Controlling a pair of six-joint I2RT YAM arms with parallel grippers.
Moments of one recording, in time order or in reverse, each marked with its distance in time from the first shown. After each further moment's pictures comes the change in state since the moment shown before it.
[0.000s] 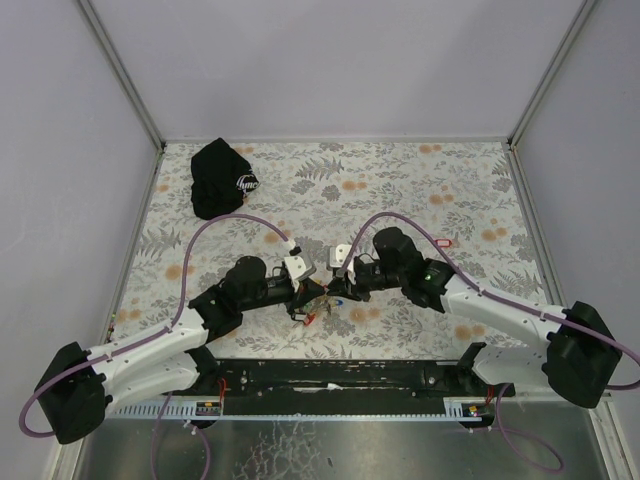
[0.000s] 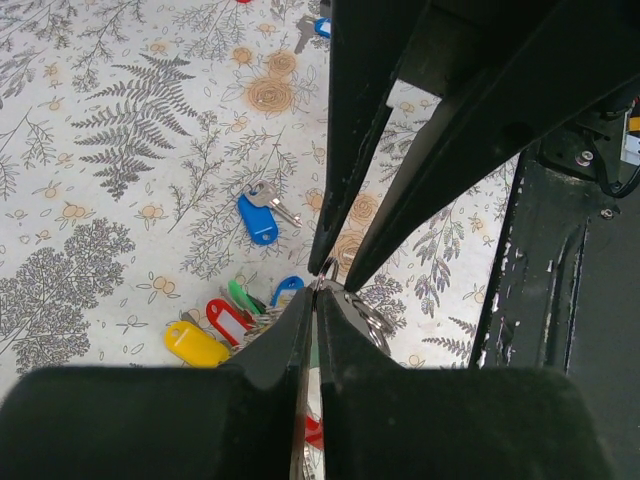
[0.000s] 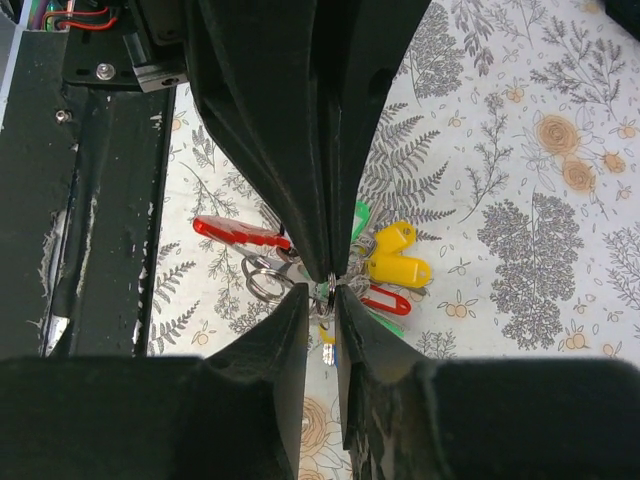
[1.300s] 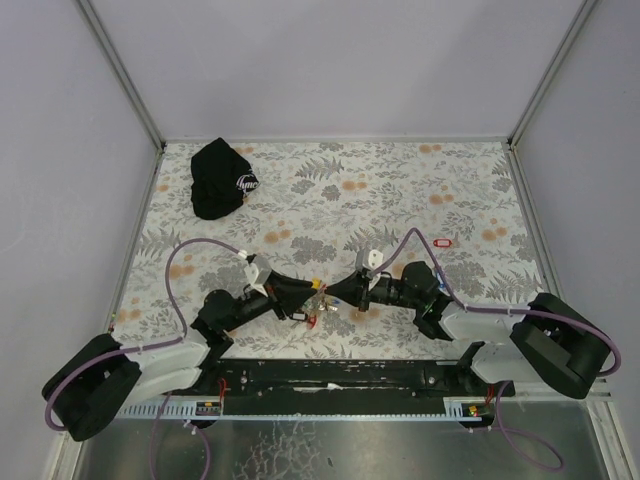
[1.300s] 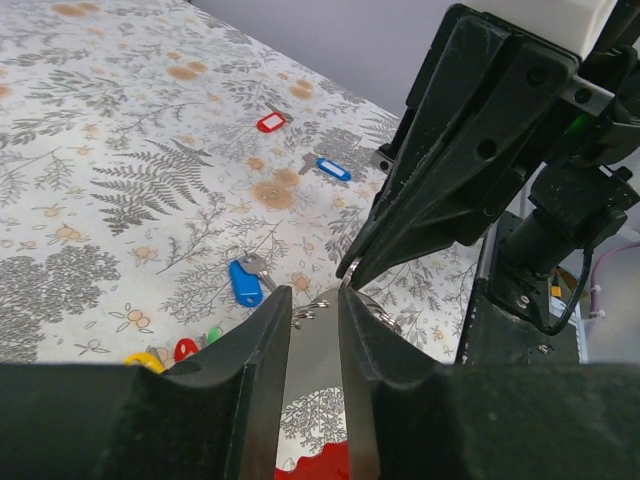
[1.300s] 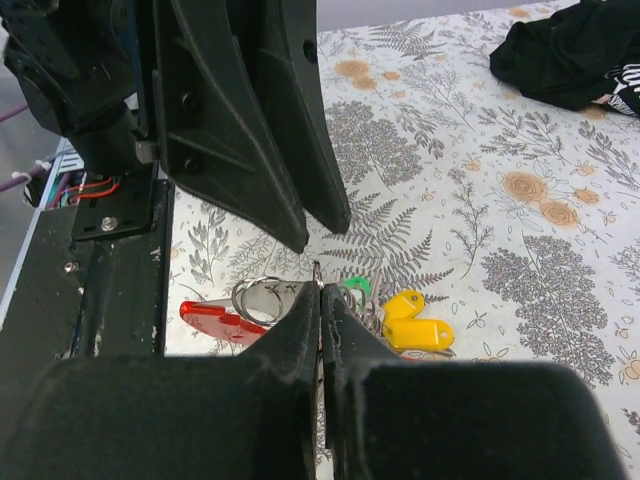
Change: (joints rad) left arm 0.105 0.038 -0.425 0.901 -0.053 -0.397; right arm -0.016 0.063 -0.425 0.971 0.061 0.434
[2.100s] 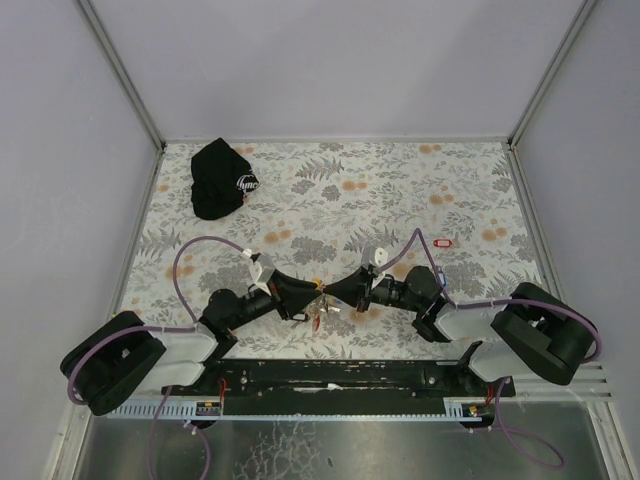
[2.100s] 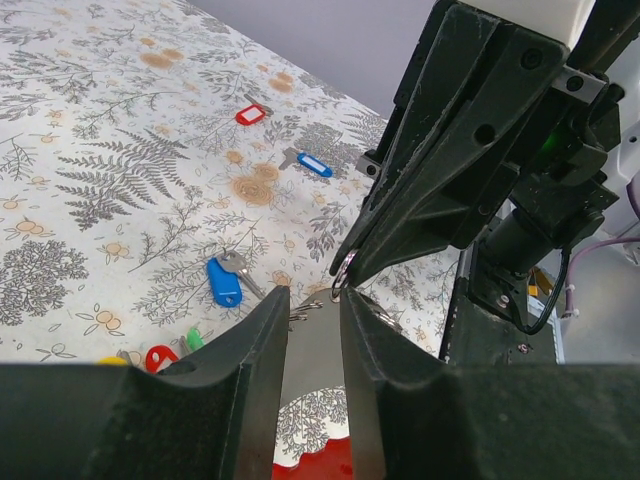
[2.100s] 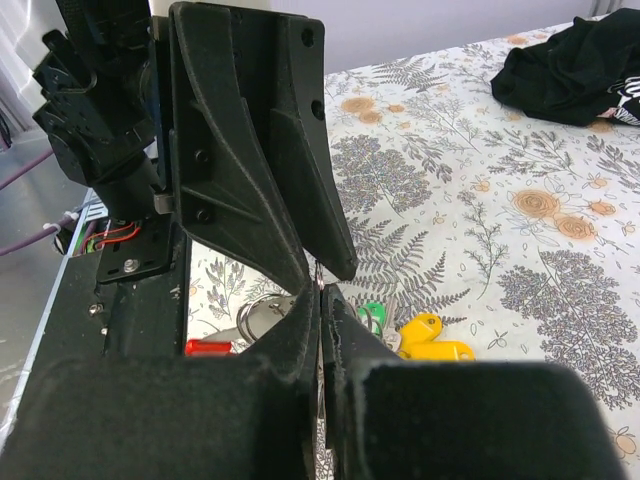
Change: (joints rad) left arm 0.000 0.213 0.000 0.219 0.039 -0.068; right arm 0.000 0.111 -0.052 0.285 0.022 0.153
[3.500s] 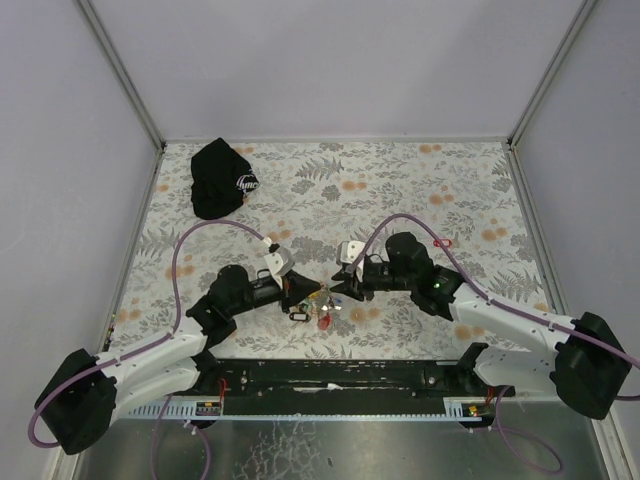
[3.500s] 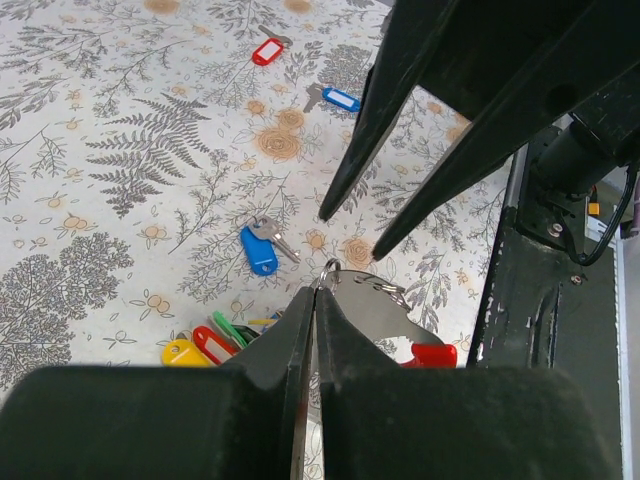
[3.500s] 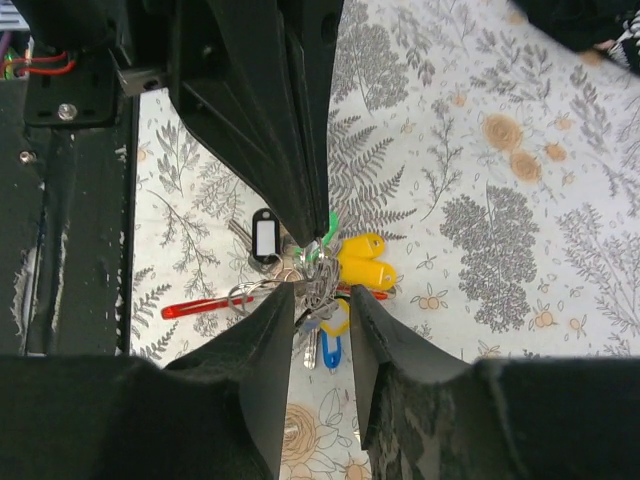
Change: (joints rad) left arm 0.006 -0.278 0.244 -0.771 0.083 0.276; right arm -0.006 -0.265 0.375 -1.101 -0.021 -0.483
